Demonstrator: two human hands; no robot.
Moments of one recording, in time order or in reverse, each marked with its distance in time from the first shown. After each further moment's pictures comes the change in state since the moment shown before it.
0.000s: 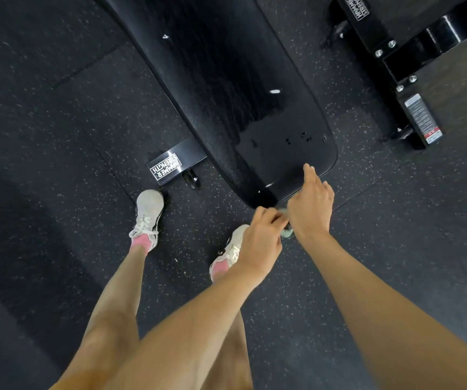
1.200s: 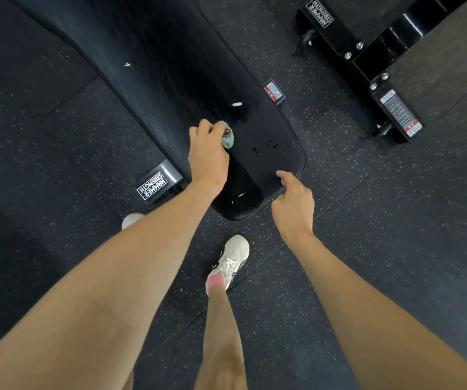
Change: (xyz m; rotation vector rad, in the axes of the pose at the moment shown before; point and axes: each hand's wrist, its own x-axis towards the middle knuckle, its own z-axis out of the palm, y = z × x) left_hand 0.146 -0.015 -0.071 0.256 0.238 -0.213; right_hand 0.014 0.022 -0.009 0.401 0.014 0.046
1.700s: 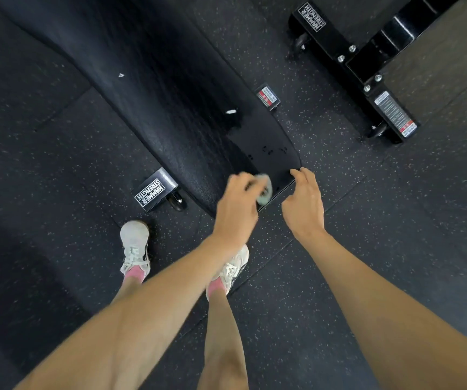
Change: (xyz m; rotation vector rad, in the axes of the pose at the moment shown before) left_hand -0.080 0.020 0.020 -0.113 -0.178 0.318; right_hand 0.020 0.012 -0.017 -0.130 -0.055 0.013
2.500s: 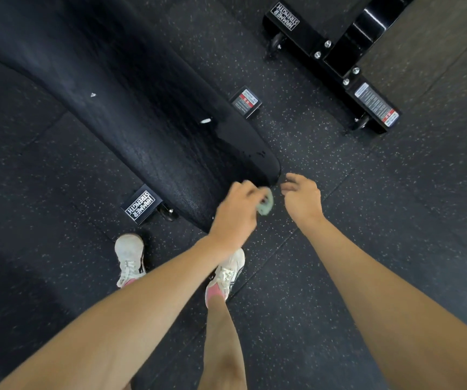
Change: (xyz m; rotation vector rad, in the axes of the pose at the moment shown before) left_hand 0.020 0.018 0.009 0.049 -0.240 0.130; right_hand 0.021 0.021 -0.024 0.475 -0.082 0.320
